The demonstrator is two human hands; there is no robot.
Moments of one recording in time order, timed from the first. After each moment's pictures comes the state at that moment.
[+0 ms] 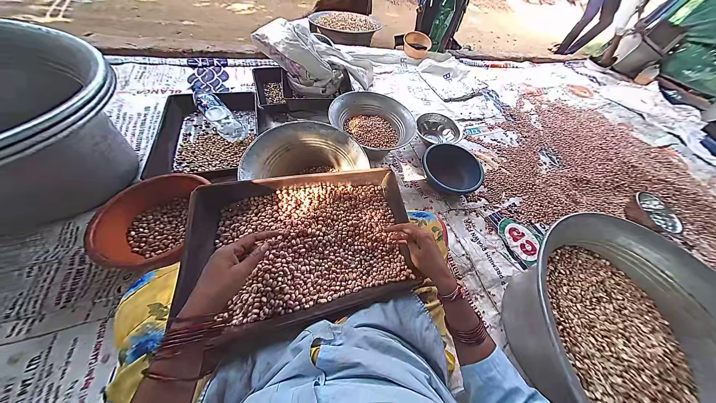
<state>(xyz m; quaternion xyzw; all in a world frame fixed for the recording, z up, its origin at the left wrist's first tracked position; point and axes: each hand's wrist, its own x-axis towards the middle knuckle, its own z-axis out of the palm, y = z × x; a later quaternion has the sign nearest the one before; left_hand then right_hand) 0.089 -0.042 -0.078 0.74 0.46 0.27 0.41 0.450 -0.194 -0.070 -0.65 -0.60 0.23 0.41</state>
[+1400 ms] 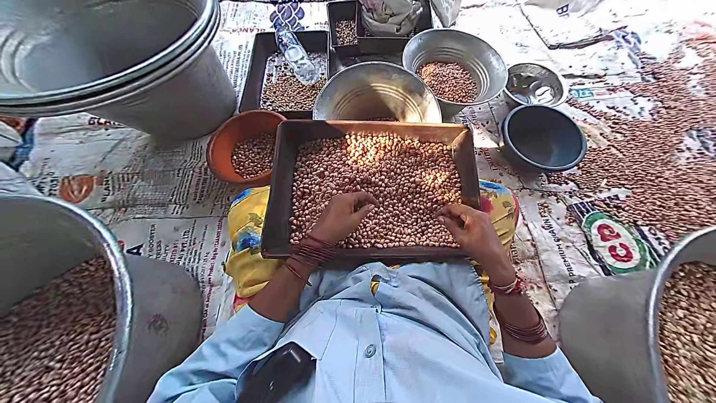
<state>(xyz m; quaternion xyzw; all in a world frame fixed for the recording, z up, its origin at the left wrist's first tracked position) 0.137 -0.072 -0.085 0.79 0.43 0.15 0.41 0.418 -0.202 -0.073 -0.69 -0.63 0.21 0.29</state>
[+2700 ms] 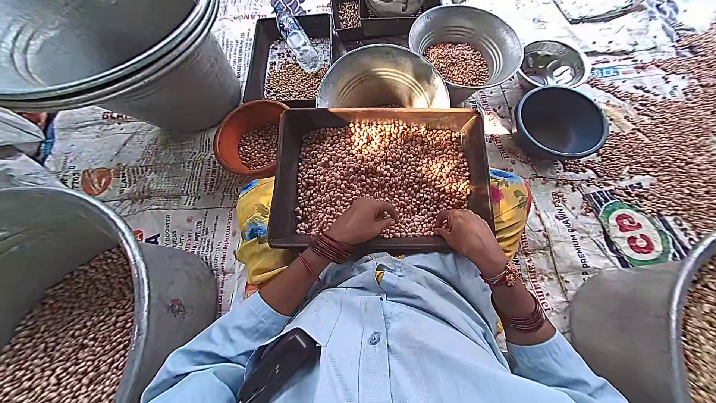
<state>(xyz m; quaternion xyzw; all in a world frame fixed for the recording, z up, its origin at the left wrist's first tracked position) 0.154 -0.093 -0.082 0.84 0.35 0.04 0.42 0.389 -0.188 -0.062 -0.75 -0.59 0.30 -0.06</state>
